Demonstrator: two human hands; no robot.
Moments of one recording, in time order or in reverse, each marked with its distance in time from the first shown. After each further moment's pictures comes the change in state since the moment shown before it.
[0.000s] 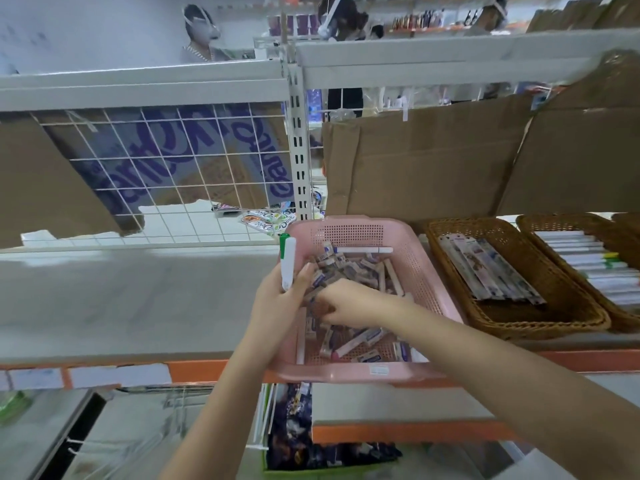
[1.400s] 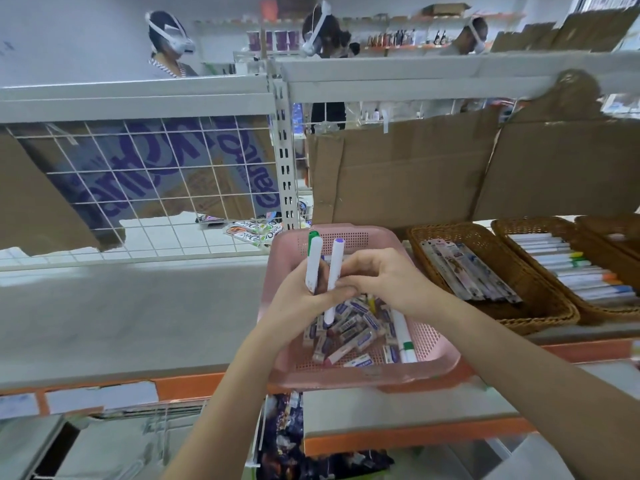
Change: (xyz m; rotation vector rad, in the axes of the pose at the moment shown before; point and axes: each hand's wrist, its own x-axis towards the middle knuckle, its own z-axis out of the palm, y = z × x) left_hand 0.007 0.025 0.016 -0.218 -0.414 0.139; right_hand -0.070 -0.001 -0.039 0.868 0.494 0.053
